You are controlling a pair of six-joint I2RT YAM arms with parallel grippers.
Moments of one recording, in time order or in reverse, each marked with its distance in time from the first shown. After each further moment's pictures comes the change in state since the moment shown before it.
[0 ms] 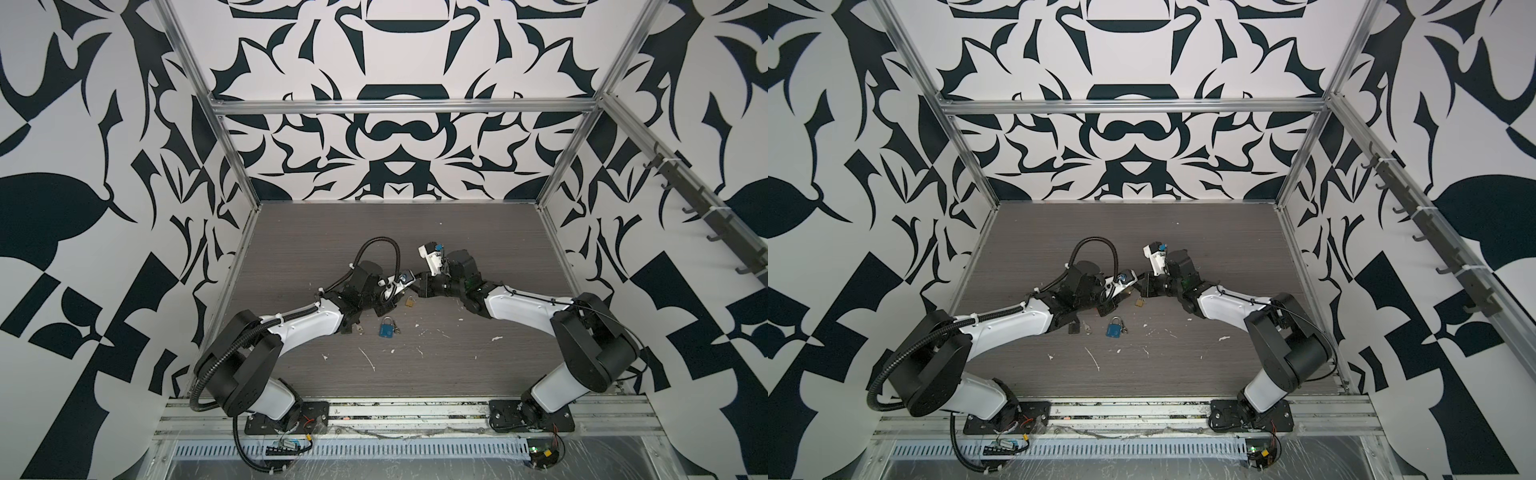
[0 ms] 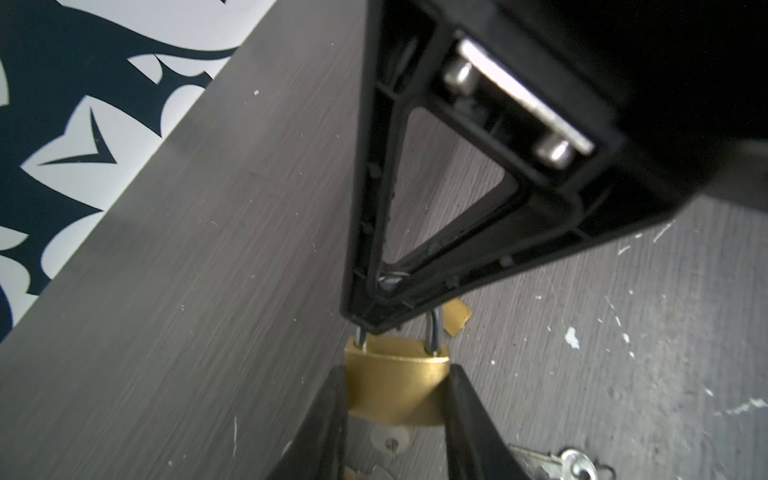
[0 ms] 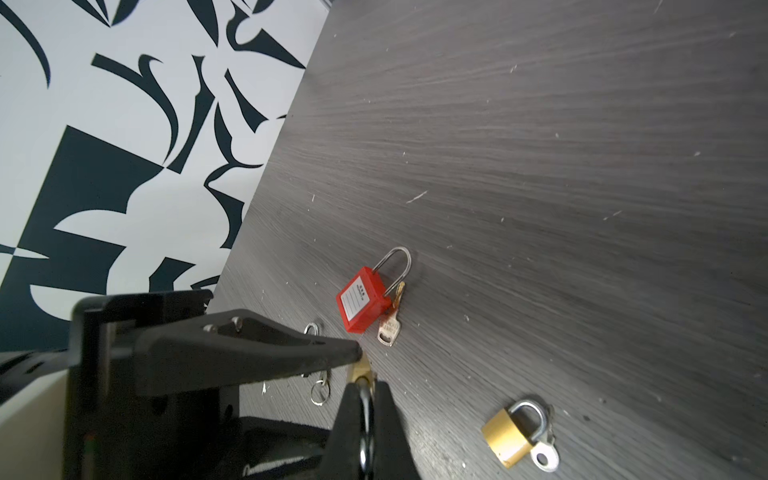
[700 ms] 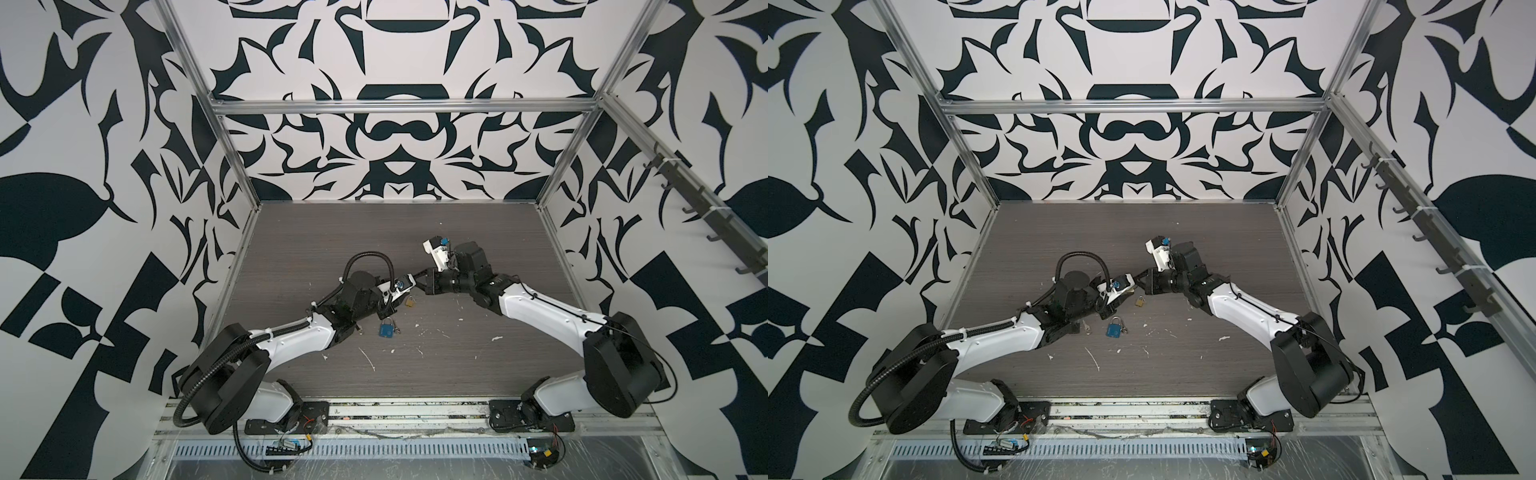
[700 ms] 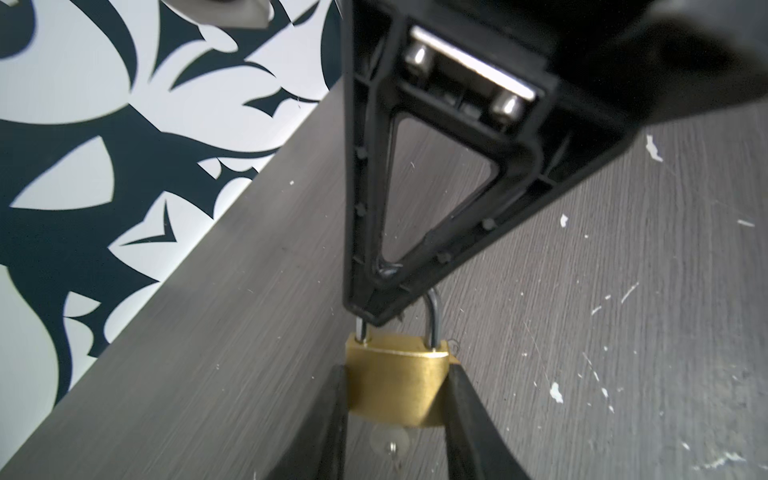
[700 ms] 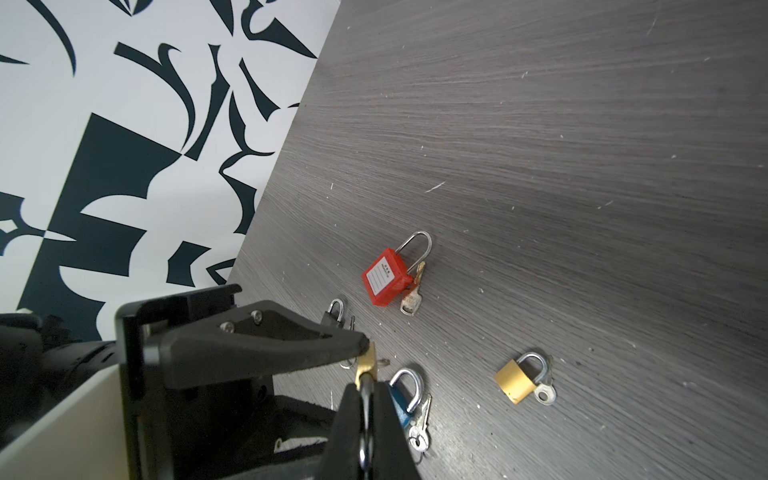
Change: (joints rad) left arm -0.029 -0.121 -0.161 0.322 -0.009 -0.014; right arm -0.033 -0.187 0.100 -0.307 -0.024 -0.063
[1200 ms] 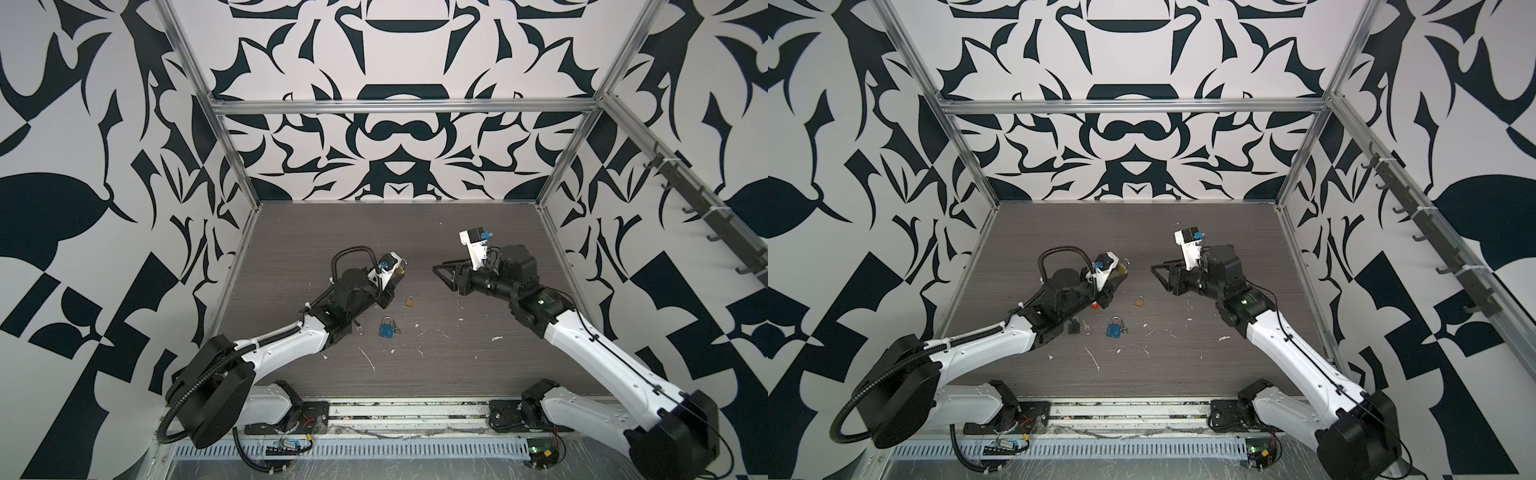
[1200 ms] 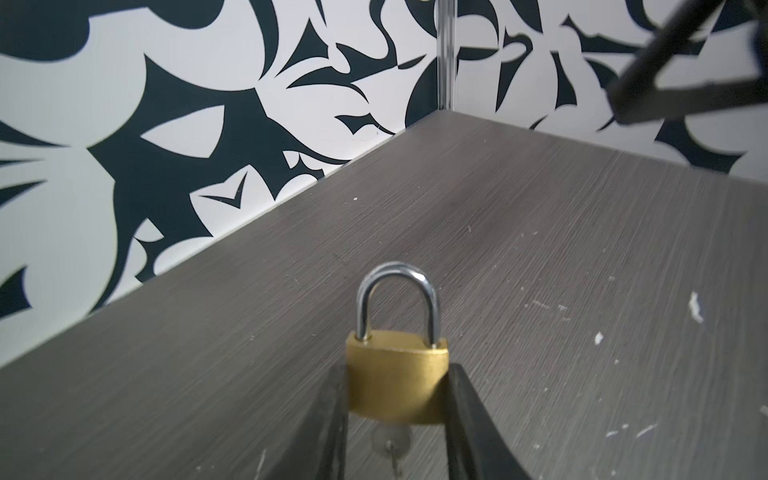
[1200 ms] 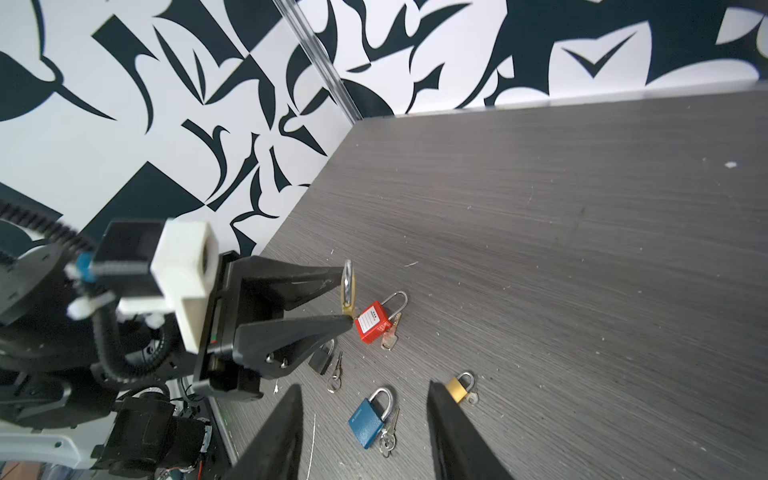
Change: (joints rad) left arm 0.006 -0.061 0.048 -0.011 -0.147 -0.398; right arm -0.075 -0.406 -0.120 -0.030 0.101 -0.131
